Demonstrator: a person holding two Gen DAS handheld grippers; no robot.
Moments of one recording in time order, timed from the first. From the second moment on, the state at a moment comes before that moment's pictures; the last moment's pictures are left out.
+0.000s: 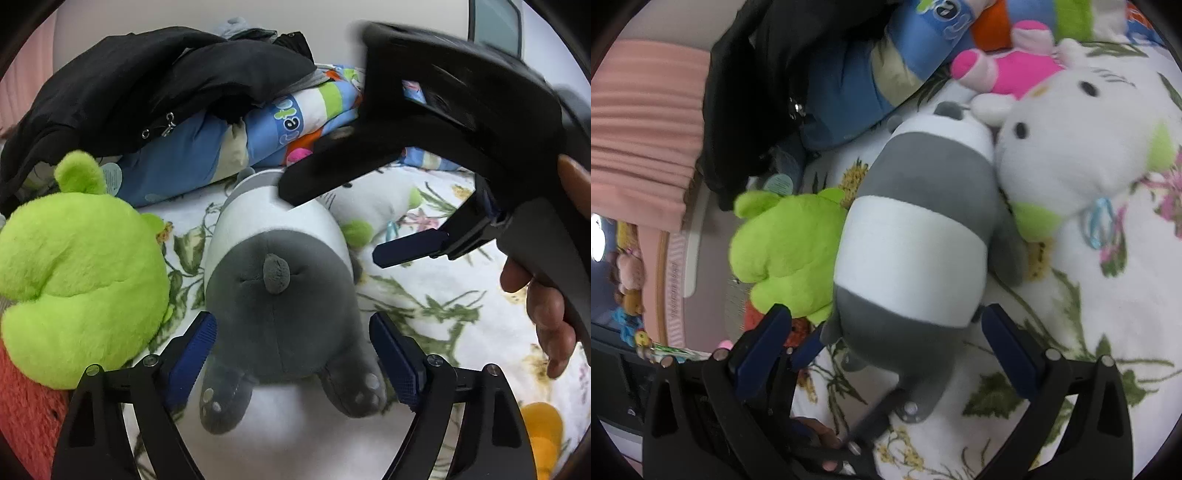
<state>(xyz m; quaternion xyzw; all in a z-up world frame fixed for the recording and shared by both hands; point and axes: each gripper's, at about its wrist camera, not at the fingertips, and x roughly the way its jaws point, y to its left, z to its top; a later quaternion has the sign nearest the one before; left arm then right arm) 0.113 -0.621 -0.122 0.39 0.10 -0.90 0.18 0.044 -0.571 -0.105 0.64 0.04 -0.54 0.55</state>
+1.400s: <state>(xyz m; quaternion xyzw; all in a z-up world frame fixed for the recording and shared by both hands) 0.125 -0.551 -0.052 0.35 0.06 -0.91 0.21 0.063 -0.499 -0.058 0.57 0.03 -0.56 0.61</state>
